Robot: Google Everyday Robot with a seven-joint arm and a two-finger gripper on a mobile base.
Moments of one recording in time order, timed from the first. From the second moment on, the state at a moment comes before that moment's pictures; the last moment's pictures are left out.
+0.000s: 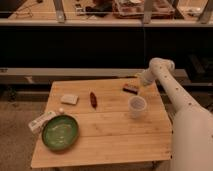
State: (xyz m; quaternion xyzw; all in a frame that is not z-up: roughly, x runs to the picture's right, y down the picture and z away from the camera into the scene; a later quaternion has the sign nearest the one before) arm 0.238 -0.028 0.966 -0.17 -0.14 0.03 0.97
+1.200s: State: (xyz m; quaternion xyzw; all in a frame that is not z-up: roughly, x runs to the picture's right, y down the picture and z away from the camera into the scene) arm 0.260 -0.005 1.002 -0.22 -0.11 0.04 0.97
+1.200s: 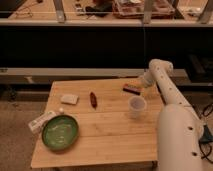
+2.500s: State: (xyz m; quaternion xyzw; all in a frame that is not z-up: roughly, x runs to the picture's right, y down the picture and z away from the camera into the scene) arm 0.256 0.016 1.015 -0.27 -0.12 0.03 0.96
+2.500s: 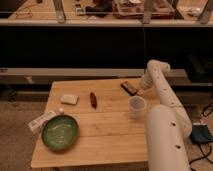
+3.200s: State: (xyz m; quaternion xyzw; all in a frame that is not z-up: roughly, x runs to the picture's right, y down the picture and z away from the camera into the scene) arm 0.281 -0.037 0.972 -0.23 -0.12 0.06 0.96
